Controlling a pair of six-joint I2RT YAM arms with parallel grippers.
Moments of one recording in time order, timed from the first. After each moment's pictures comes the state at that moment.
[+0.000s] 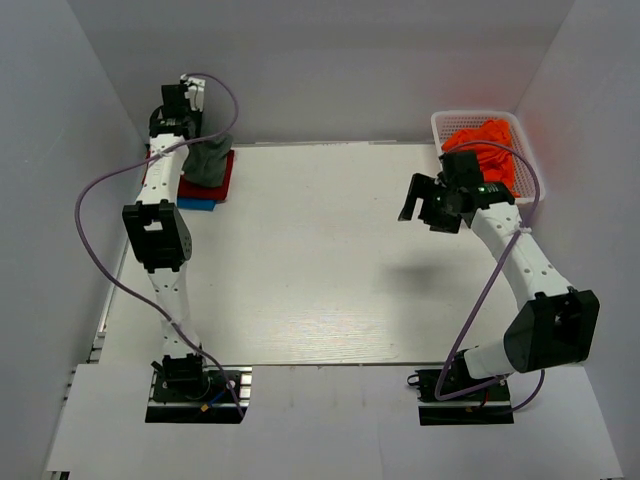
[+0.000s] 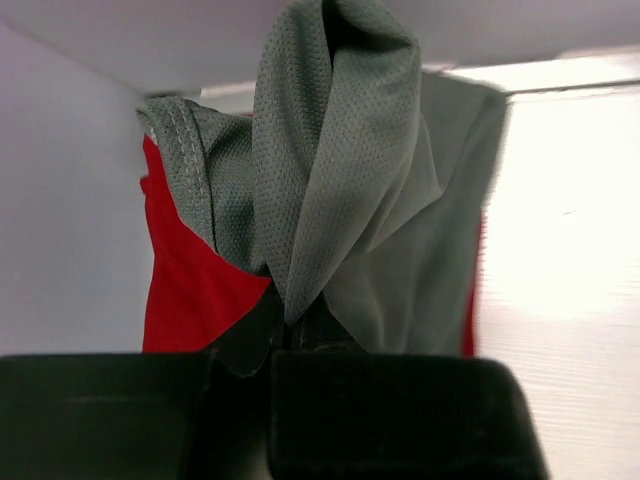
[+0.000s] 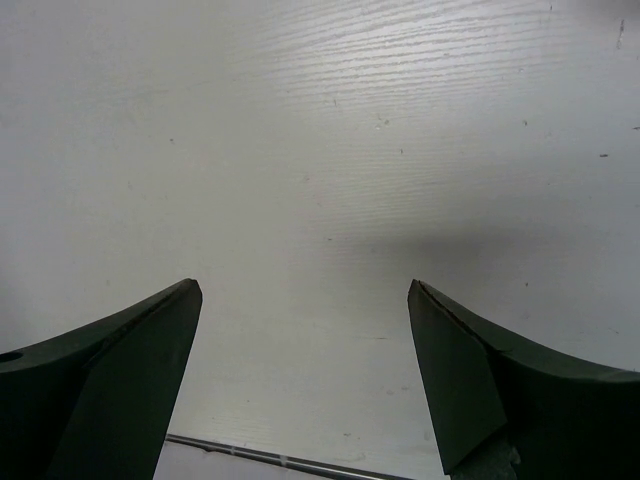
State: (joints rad) left arm 0.03 2.28 2.30 -0.59 -0.16 0.25; right arm 0.23 1.42 1.28 -0.80 -0.11 0.42
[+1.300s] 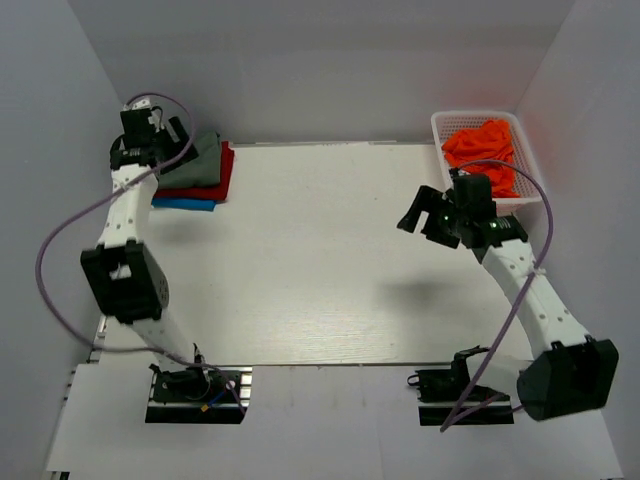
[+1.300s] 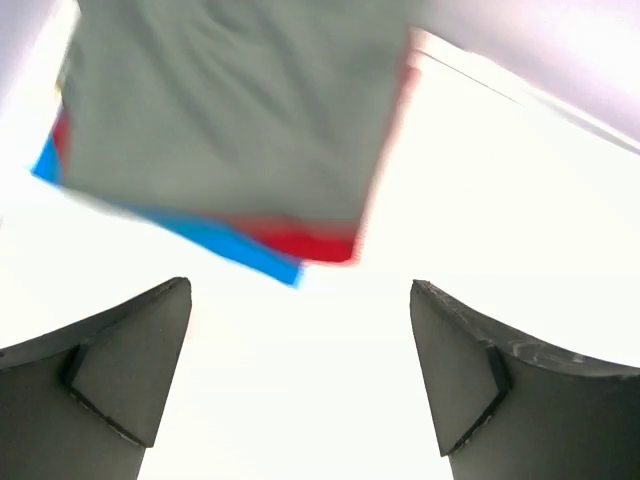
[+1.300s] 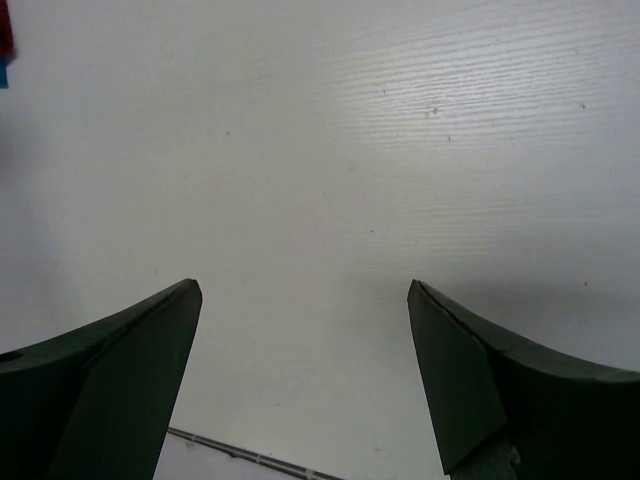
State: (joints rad) left arm 0.19 1.89 1.77 -0.54 0.05 -0.28; right arm 0.23 1.23 1.10 -0.67 -0.17 0.50
